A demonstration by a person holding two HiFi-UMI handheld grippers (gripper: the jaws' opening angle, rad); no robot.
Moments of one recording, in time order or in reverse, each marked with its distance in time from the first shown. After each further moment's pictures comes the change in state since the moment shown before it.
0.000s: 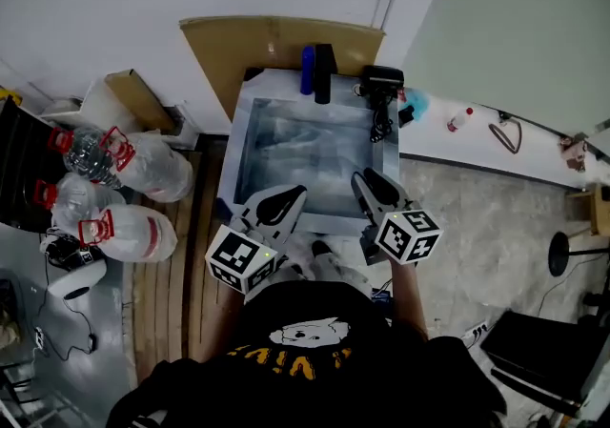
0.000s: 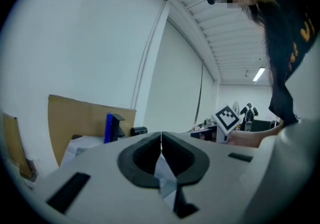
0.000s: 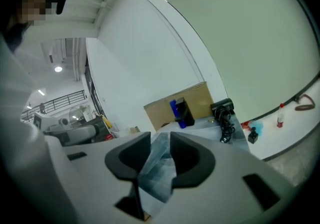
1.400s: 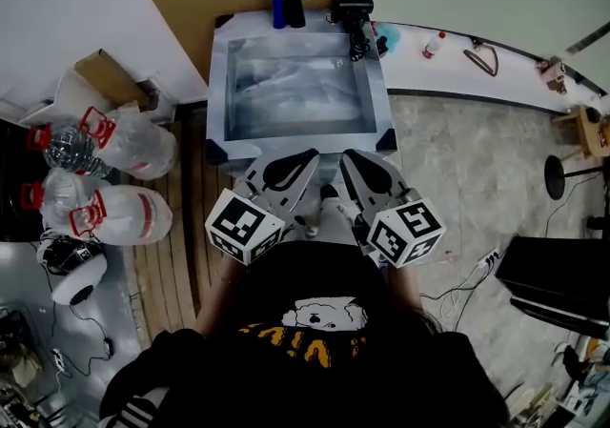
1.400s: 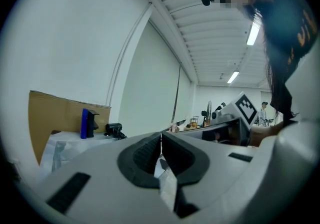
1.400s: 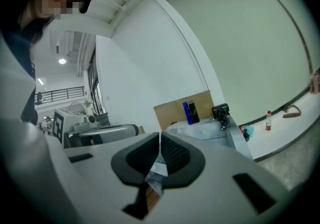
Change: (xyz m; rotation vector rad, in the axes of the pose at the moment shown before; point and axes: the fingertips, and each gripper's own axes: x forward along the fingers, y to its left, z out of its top) left arm -0.063 -0.085 -0.036 0.053 -0.008 -0.245; right arm -0.103 0.121 -0.063 -0.094 -0.084 -0.060
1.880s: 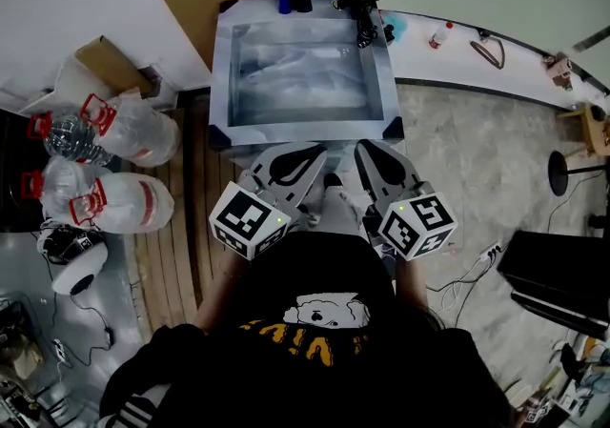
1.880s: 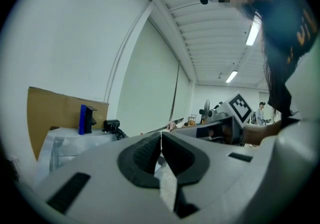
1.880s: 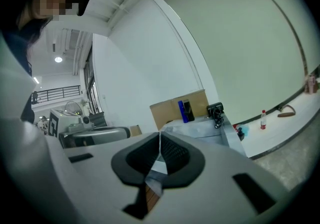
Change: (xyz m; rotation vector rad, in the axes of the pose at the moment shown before) left arm -0.006 -0.011 -0.013 -0.004 0.020 -0.024; right arm -0.010 -0.011 -0.009 0.004 0.004 -0.045
